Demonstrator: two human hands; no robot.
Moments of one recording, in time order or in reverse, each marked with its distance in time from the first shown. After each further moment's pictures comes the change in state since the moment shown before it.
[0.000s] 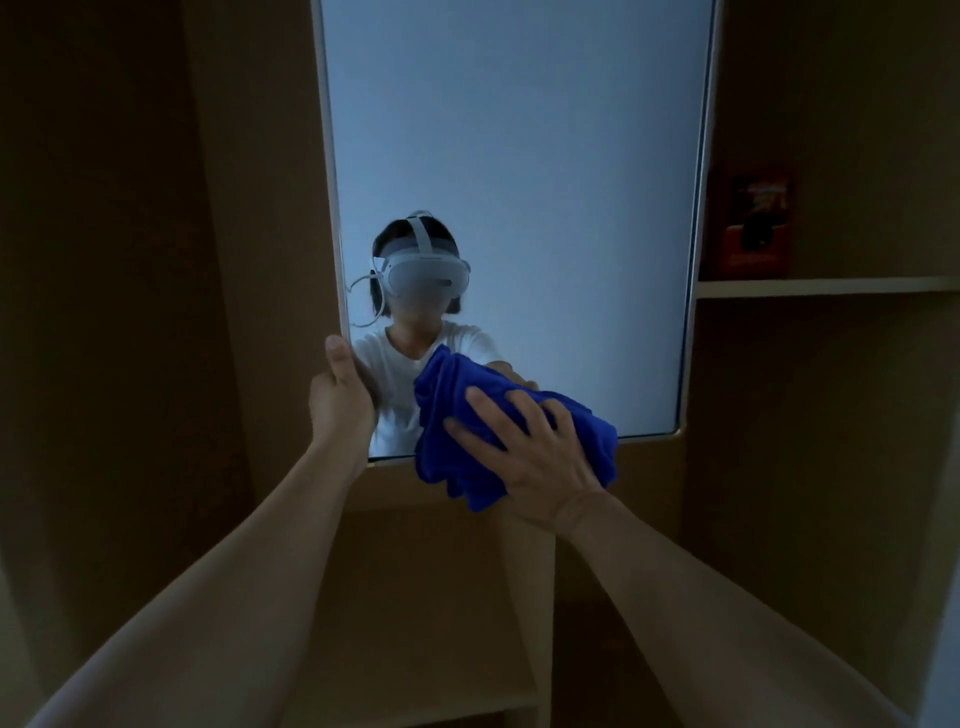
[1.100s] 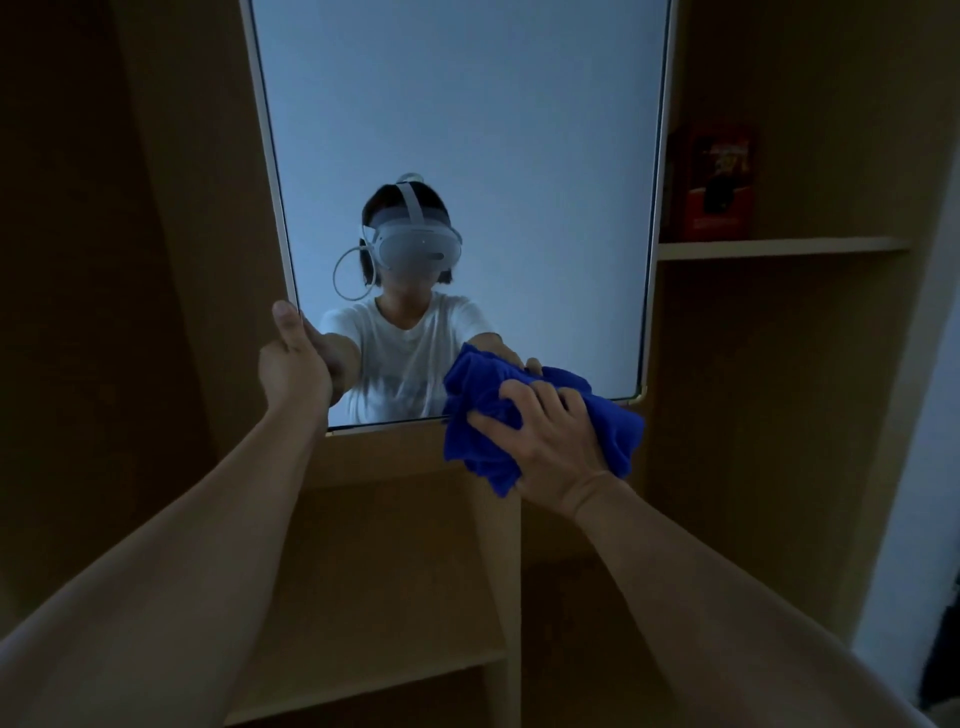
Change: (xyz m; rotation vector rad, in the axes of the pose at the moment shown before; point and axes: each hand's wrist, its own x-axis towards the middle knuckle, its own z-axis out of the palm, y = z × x) left_hand 0.023 -0.013 0.015 0.063 0.165 0.002; right_hand -0.037 0.023 -0.012 0.055 -0.129 0.103
